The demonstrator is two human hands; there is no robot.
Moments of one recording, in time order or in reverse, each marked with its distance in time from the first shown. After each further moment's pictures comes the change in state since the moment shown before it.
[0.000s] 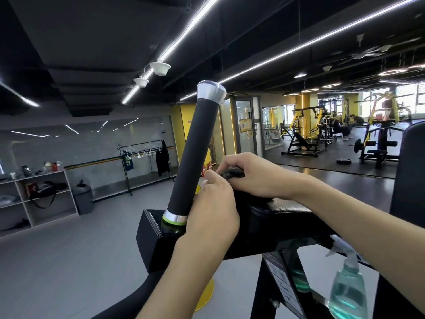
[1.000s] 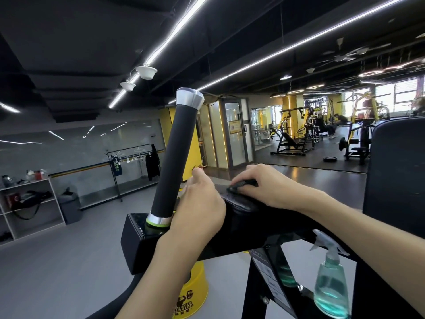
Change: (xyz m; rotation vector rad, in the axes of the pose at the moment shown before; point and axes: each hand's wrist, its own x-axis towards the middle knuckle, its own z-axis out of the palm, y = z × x) left_hand 0.003 0.007 -0.007 -0.239 -0.114 -0.053; right_hand -0.050 0.025 -0.012 -0.205 0.067 0.175
